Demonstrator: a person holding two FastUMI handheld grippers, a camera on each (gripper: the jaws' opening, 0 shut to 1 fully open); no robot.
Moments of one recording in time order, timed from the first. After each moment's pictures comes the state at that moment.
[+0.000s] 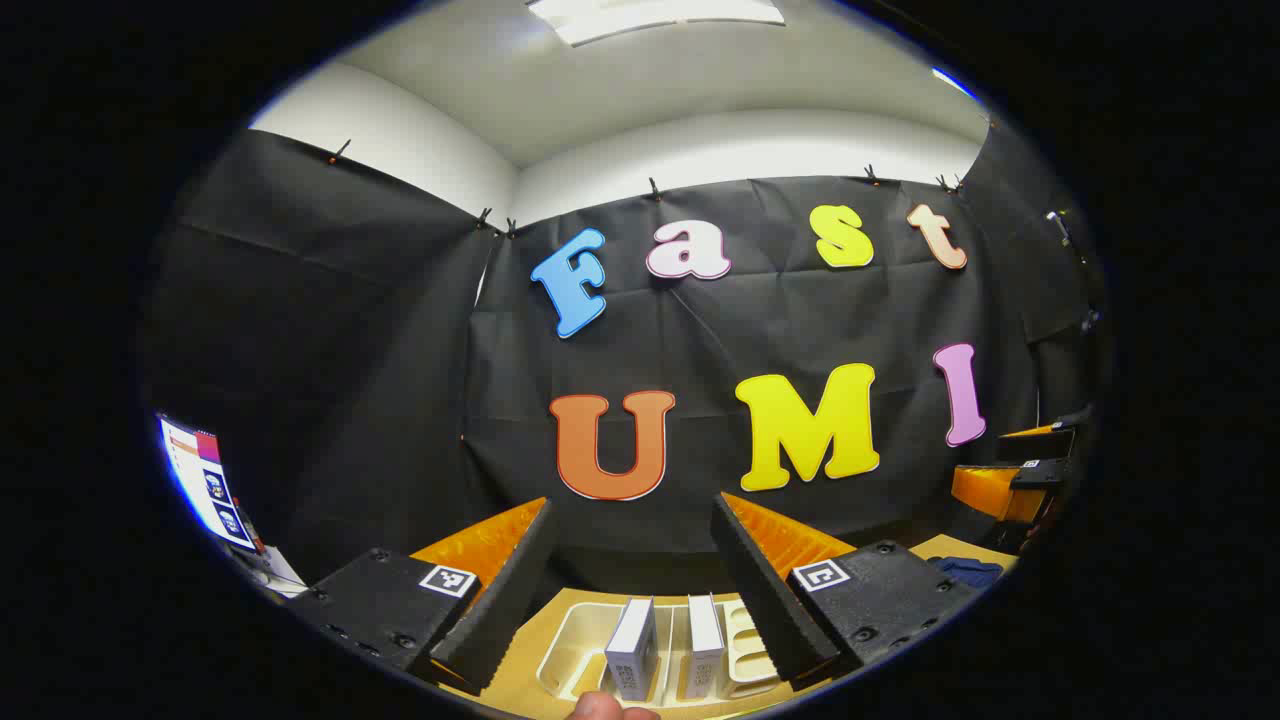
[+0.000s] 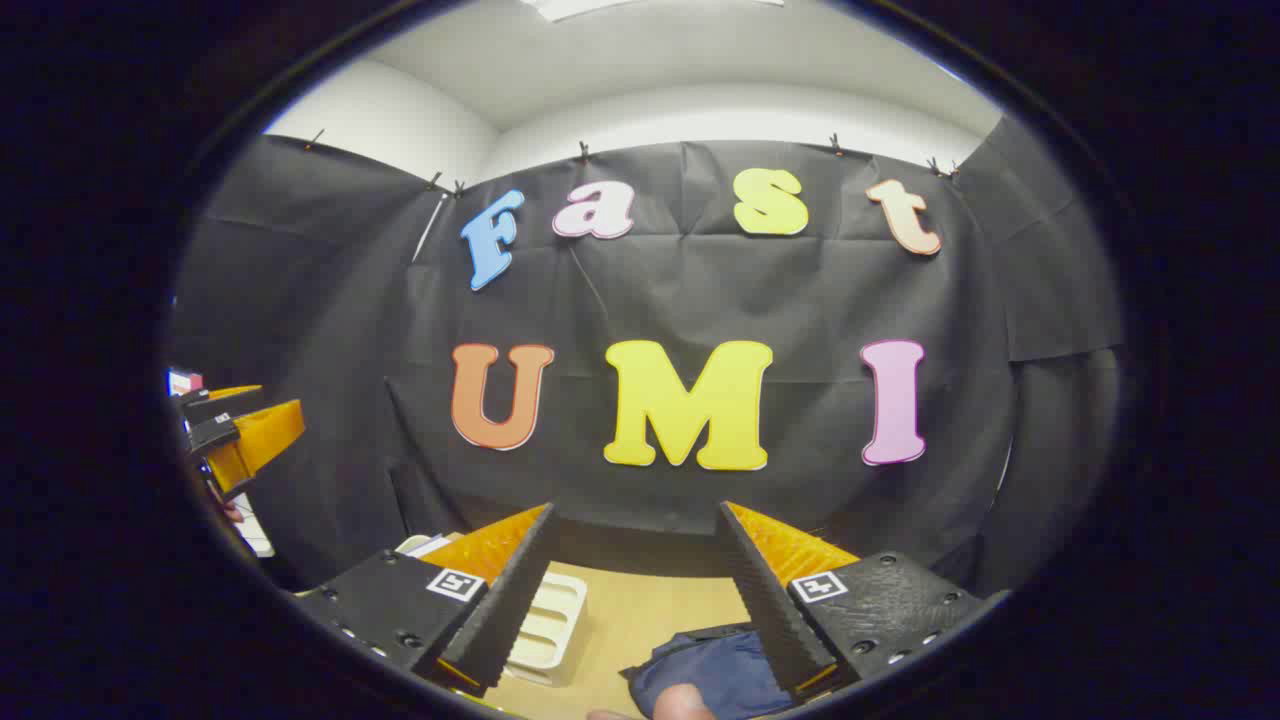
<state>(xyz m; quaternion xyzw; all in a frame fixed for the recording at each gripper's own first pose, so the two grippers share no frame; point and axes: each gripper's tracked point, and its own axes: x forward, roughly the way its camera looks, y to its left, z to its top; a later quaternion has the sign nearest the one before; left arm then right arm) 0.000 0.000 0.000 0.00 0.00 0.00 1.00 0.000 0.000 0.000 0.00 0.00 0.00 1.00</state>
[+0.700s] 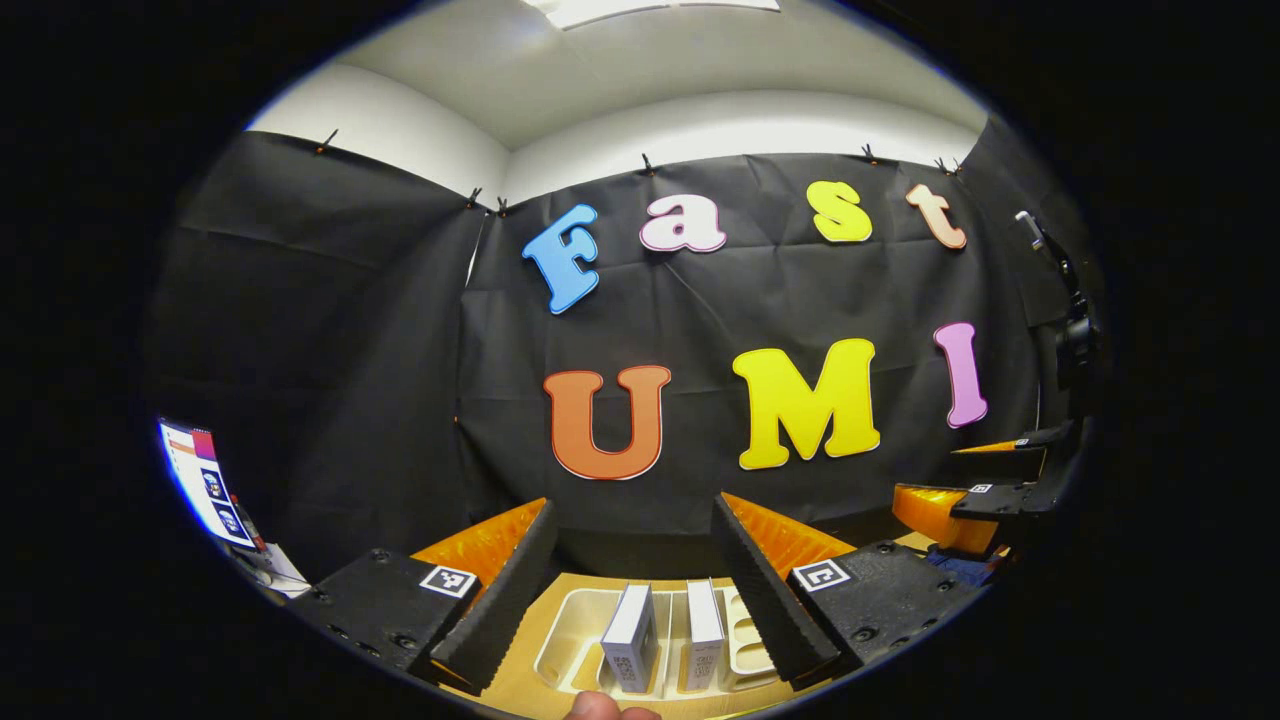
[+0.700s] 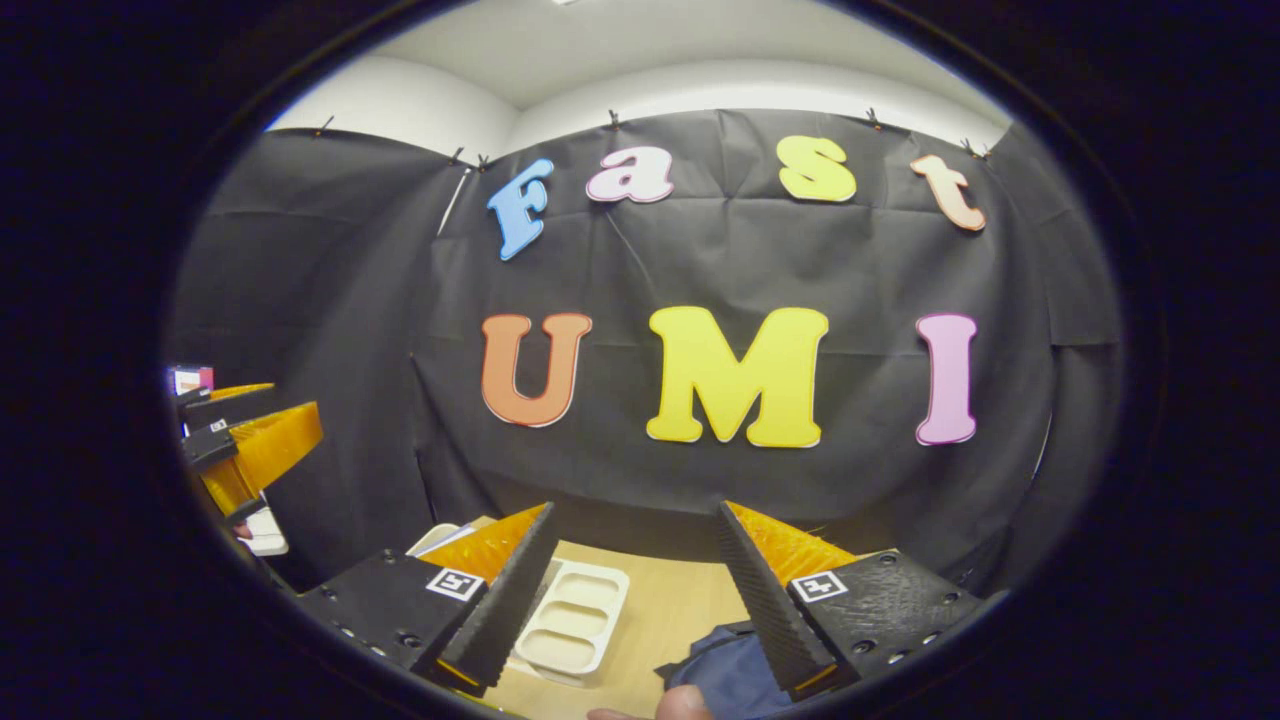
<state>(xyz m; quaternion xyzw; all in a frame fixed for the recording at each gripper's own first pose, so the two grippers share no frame) 0.004 -0.011 -0.015 0.01 0.04 -0.01 1.00 0.034 0.044 -0.023 0.00 0.04 0.05 1.00</state>
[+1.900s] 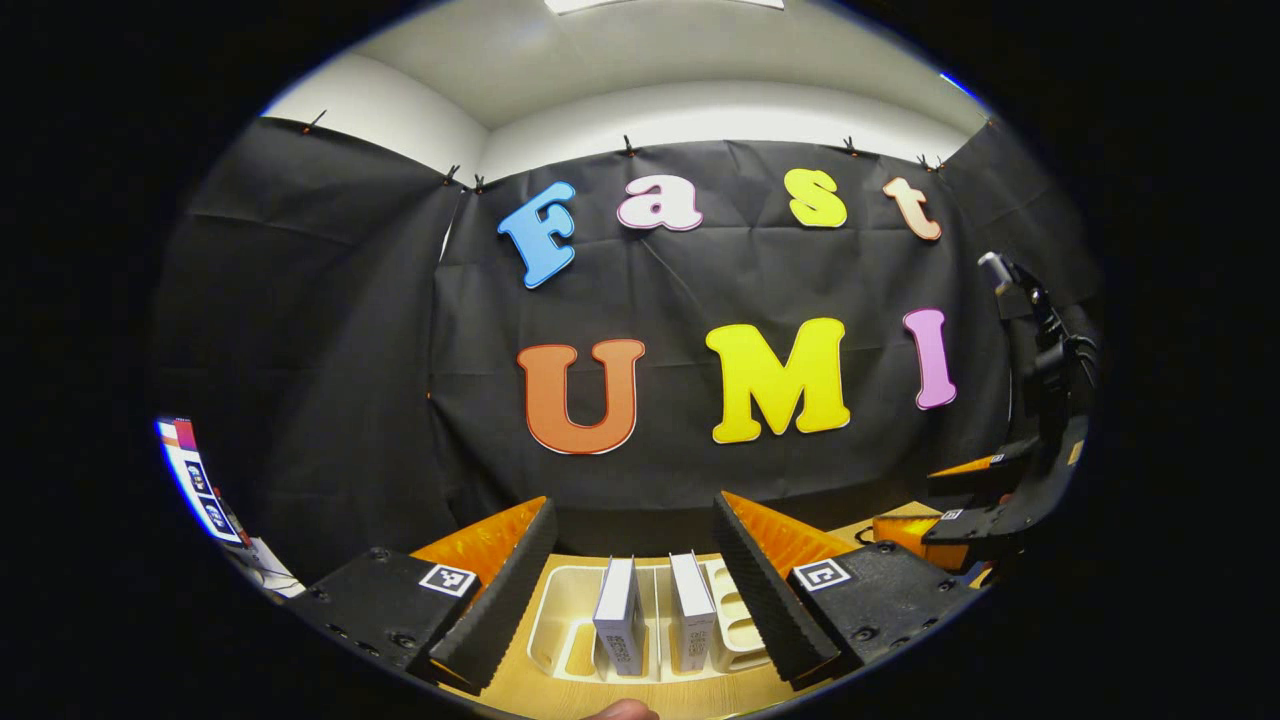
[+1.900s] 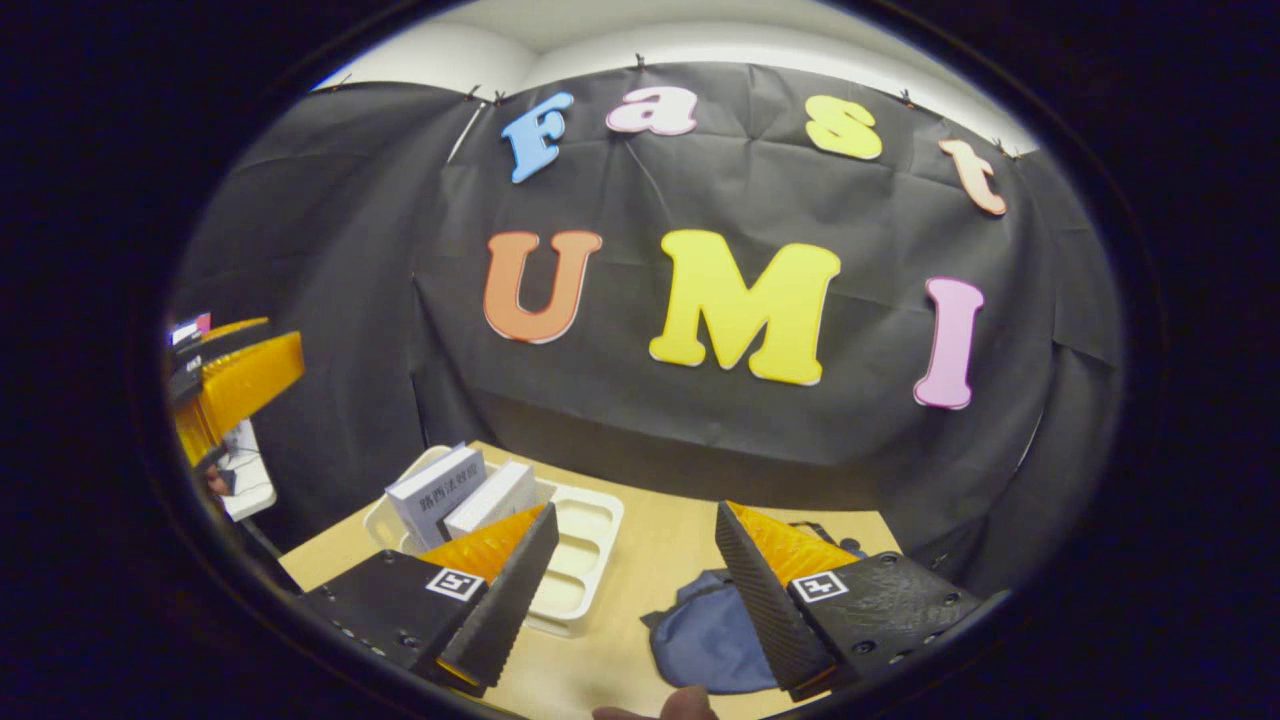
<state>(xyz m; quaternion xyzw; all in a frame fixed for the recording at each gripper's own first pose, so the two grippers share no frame) -0.014 -0.011 -0.036 0.00 0.07 -0.06 1.00 0.003 0.042 -0.106 -0.06 0.19 0.03 0.98</state>
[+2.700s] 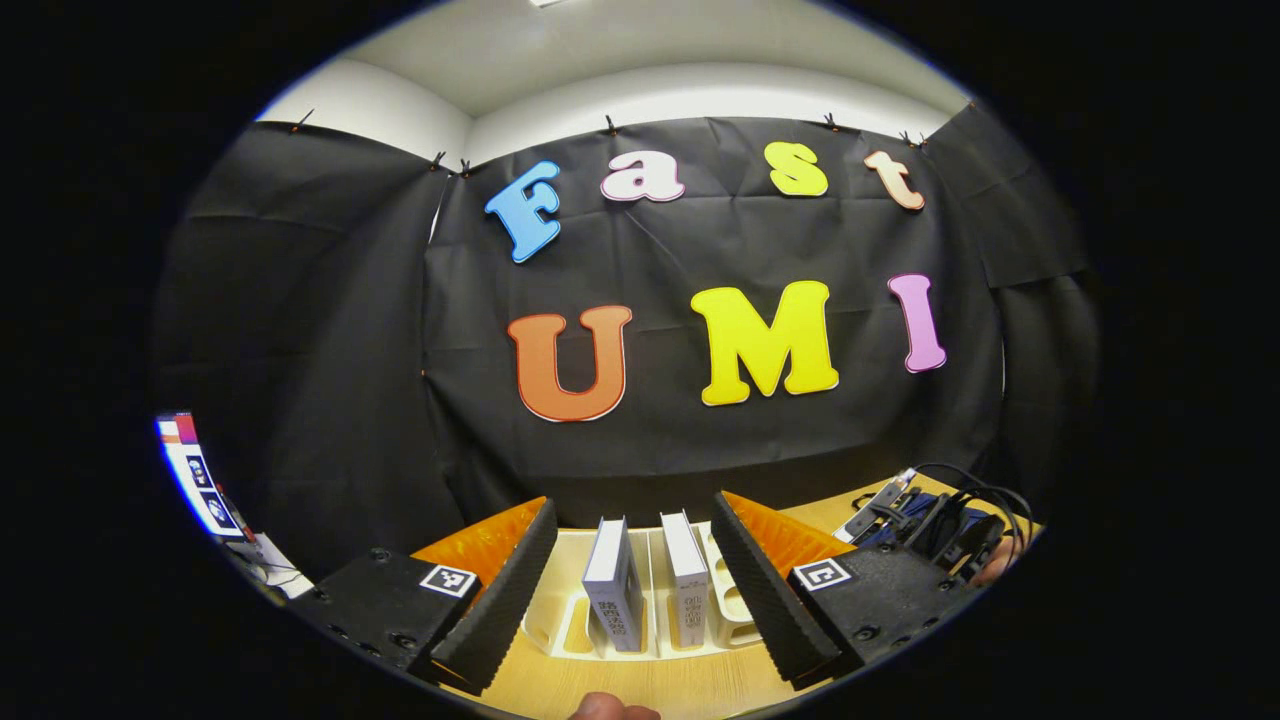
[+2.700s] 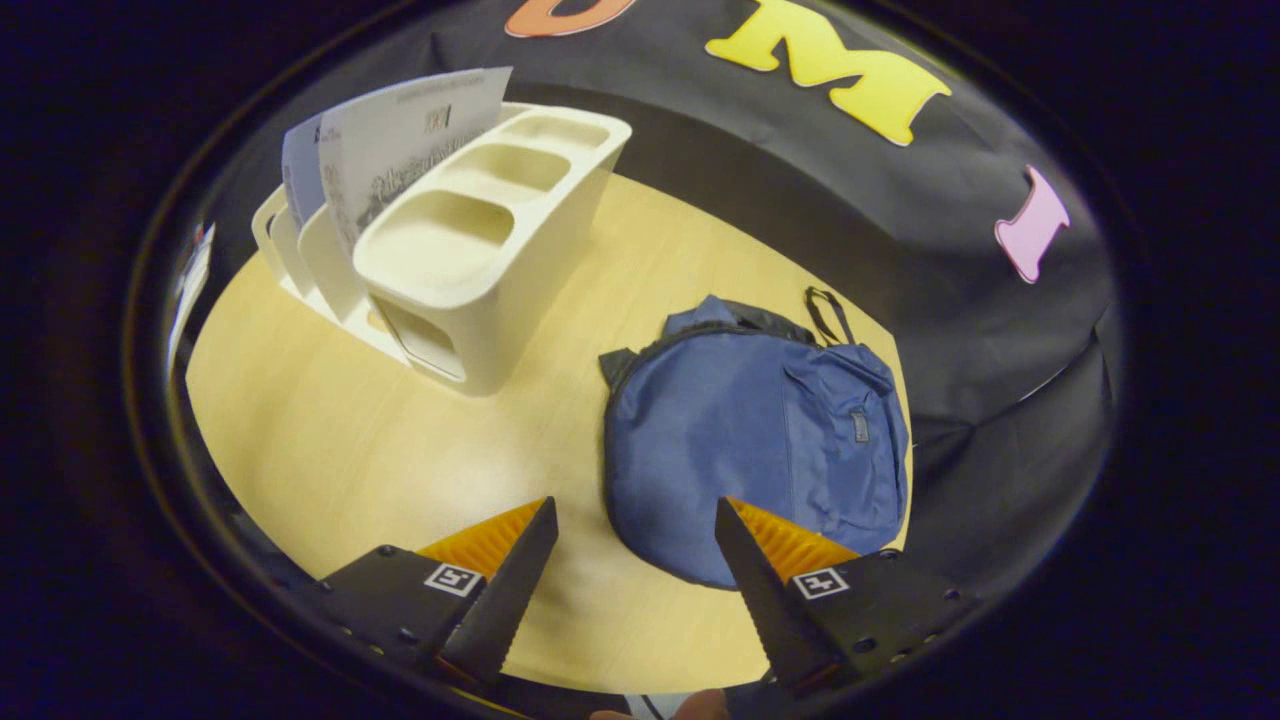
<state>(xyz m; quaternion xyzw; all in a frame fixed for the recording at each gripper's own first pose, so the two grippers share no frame) -0.040 -0.023 -0.084 0.01 0.11 -0.06 0.99 -0.029 -0.029 -0.369 -0.21 0.52 -0.02 0.83</state>
